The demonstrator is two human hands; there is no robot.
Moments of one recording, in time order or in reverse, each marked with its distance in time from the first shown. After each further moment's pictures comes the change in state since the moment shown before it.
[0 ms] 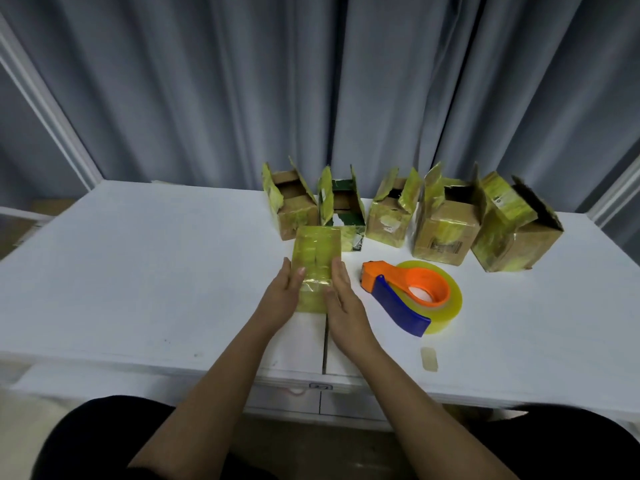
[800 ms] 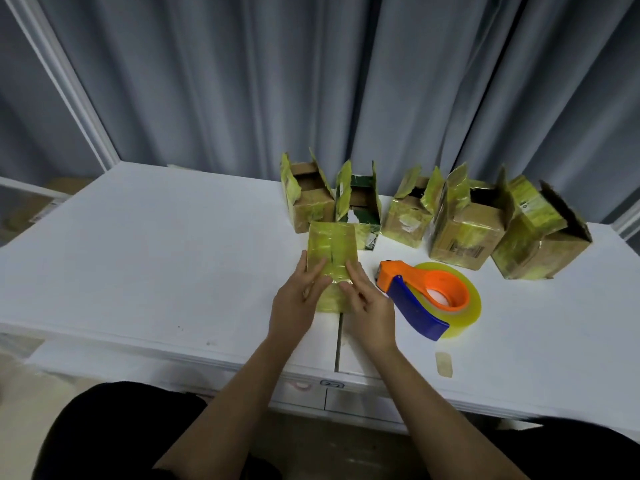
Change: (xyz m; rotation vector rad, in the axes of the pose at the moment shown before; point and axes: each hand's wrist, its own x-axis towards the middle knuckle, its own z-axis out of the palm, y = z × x) left_hand -0.014 -0.023 0.011 0.000 0.208 0.282; right_hand 0.013 0.035 0.000 -0.079 0.192 -0.127
